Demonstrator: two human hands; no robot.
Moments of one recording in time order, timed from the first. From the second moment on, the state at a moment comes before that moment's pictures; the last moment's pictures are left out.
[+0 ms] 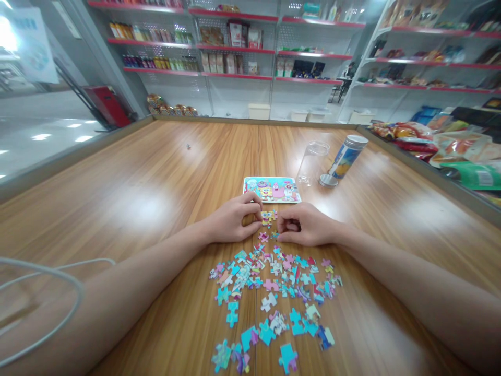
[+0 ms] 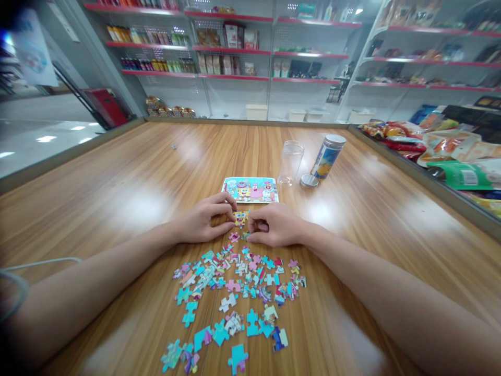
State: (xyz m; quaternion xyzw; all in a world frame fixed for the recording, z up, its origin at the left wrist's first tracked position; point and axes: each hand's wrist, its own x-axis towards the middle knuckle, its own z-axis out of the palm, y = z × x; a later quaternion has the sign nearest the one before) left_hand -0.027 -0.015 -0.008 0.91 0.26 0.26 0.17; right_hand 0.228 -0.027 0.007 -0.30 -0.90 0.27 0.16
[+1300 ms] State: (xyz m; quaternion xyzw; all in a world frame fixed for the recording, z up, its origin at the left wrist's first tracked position) left_hand -0.028 -0.015 -0.007 0.92 0.21 0.27 0.20; right_hand 0.235 -0.020 -0.001 -0.38 -0.89 0.17 0.18
